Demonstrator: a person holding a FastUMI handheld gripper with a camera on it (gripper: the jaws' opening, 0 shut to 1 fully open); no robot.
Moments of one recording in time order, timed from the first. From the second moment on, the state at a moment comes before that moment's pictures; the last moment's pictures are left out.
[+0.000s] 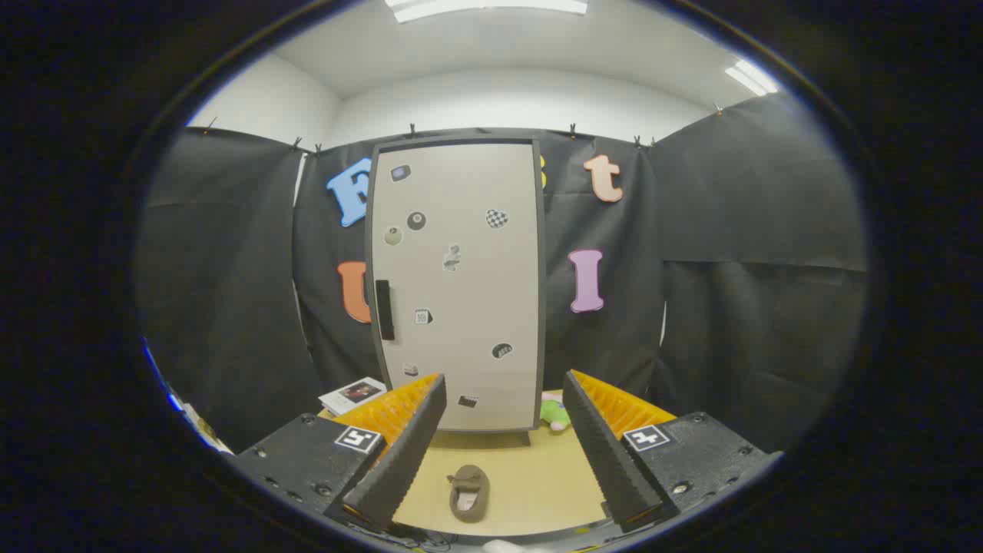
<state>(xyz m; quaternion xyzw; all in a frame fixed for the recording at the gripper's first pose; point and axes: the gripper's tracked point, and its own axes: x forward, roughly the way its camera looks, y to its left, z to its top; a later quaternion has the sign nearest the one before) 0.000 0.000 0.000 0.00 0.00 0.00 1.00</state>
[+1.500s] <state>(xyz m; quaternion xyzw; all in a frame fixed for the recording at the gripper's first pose) 0.106 0.133 -0.015 0.00 0.01 0.05 1.00</state>
